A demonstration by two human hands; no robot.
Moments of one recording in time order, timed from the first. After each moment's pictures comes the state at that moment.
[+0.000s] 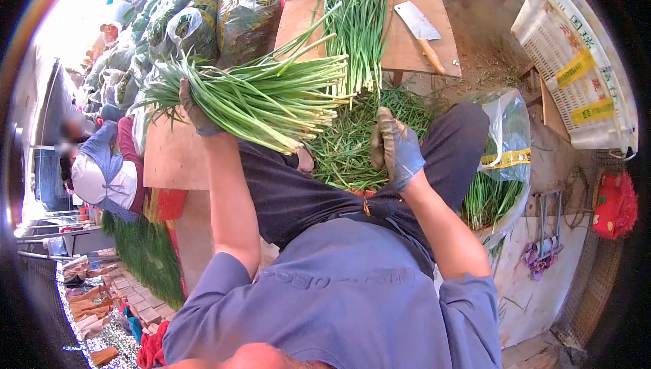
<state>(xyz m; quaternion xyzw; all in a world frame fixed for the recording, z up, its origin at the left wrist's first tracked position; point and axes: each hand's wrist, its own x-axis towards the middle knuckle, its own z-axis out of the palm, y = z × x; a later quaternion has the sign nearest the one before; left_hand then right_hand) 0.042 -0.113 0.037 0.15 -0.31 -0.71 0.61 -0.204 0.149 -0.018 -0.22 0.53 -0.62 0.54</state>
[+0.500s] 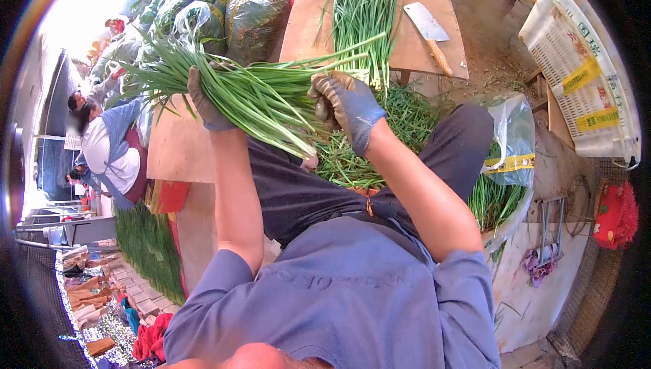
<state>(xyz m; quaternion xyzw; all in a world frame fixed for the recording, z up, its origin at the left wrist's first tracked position) 0.027 -0.084 0.063 0.12 -0.29 -0.74 0.59 -0.171 0.071 0.049 -0.26 0.48 -0.59 0.59</state>
